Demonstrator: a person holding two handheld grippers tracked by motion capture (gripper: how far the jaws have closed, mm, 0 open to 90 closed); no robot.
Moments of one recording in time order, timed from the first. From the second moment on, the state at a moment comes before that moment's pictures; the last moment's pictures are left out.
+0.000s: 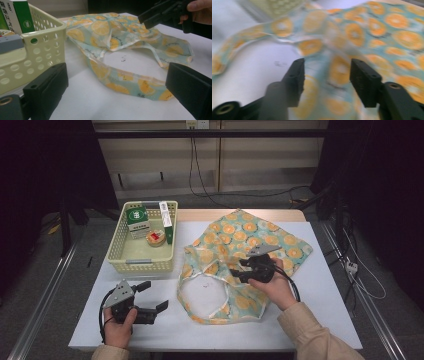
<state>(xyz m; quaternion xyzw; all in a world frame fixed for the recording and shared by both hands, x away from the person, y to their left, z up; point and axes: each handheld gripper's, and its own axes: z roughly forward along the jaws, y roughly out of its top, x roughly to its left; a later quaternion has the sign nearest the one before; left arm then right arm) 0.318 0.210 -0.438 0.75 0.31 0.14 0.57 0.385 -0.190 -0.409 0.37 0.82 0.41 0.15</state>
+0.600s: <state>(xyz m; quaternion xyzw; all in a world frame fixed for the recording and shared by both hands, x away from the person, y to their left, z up) 0.319 0.212 -0.439 0.75 0.31 0.13 0.57 0.408 -0.151 -0.457 0.36 0.85 0.35 0.13</state>
